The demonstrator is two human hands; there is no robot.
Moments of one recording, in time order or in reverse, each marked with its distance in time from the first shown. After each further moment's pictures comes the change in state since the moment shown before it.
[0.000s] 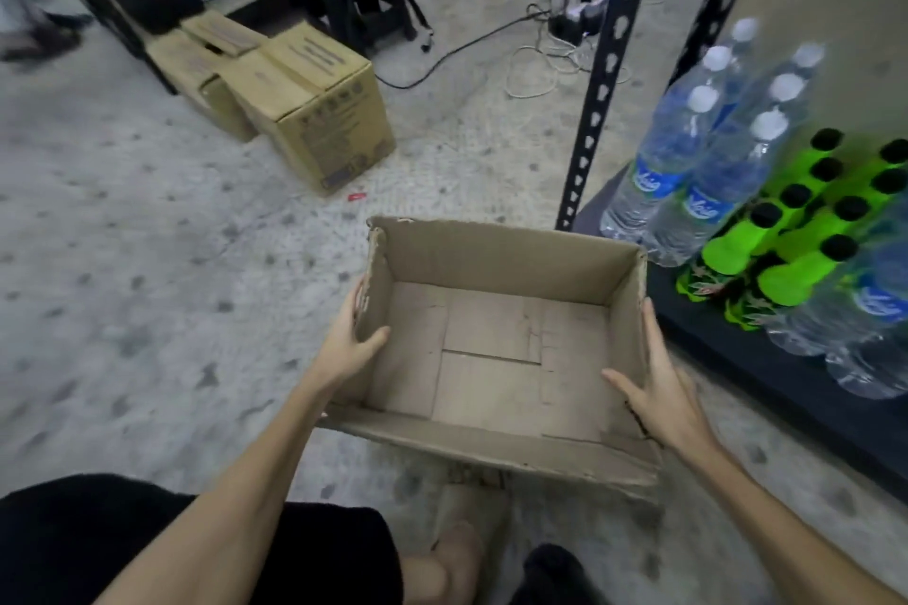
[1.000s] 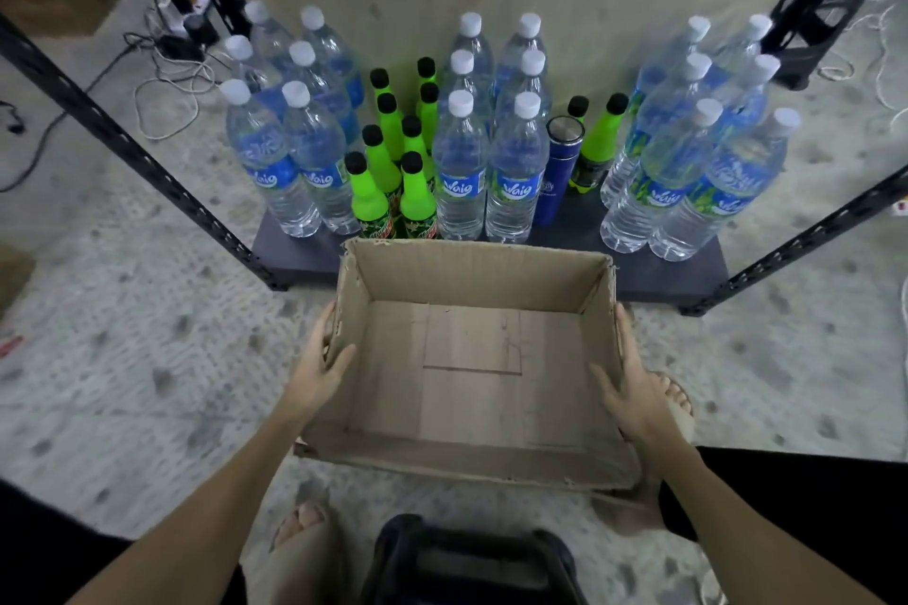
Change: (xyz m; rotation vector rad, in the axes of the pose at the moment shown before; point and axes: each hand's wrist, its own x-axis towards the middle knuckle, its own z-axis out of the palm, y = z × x) left_hand 0.013 0.133 0.291 0.028 -0.518 0.222; right_hand -0.233 0.194 -0.127 0.113 0.348 0.659
